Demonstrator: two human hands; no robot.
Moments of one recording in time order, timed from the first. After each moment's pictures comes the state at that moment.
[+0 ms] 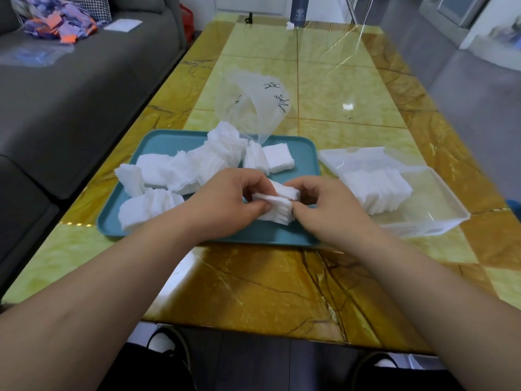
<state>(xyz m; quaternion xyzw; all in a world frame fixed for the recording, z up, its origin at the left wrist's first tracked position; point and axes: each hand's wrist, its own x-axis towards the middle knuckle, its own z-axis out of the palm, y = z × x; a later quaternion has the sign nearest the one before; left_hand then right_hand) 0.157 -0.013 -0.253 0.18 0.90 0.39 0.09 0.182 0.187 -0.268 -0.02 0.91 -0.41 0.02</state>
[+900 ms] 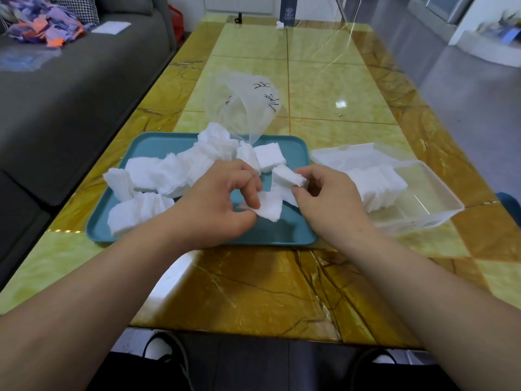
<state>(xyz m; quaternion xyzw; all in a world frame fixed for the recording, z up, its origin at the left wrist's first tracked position) 0.162 -0.020 -0.254 0.26 0.89 0.38 0.00 0.180 0.193 -0.273 0.06 0.89 -0.44 -0.08</state>
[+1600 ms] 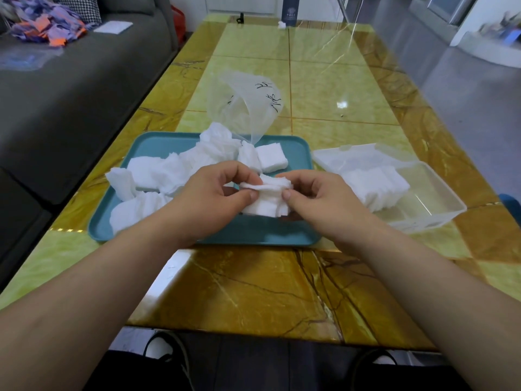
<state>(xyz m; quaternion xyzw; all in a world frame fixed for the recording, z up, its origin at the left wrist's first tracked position) 0.154 -0.022 -0.261 0.12 0.83 0.53 0.10 0.181 0.189 -0.267 0.01 0.82 -0.58 0.04</state>
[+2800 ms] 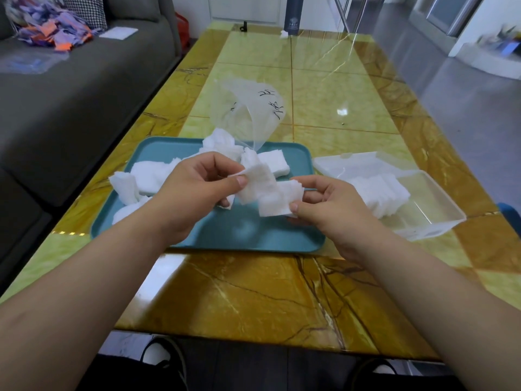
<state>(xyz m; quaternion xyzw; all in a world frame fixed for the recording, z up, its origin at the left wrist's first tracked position) 0.144 -0.036 -0.253 0.05 0.73 0.68 0.08 0.180 0.197 -0.267 0.08 0.71 -0.69 0.09</state>
